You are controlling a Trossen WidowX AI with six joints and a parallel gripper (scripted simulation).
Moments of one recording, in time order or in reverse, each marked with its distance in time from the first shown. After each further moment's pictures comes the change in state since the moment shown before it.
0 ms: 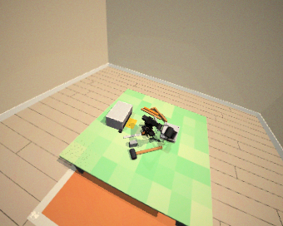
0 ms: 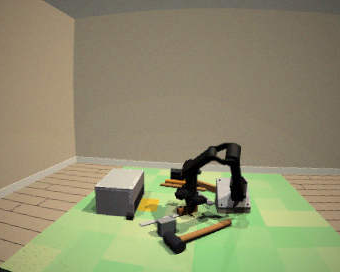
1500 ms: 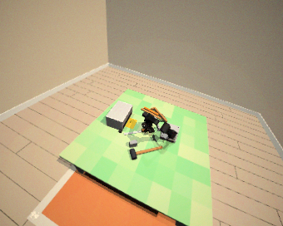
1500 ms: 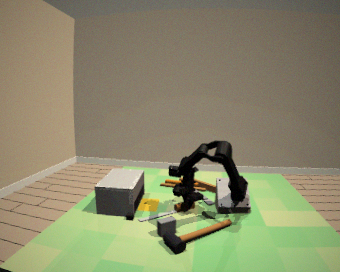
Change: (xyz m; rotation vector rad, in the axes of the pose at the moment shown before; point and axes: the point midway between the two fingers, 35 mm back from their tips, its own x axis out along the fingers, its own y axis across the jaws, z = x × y) arm -0.001 -0.040 -0.011 -0.006 0.000 -0.003
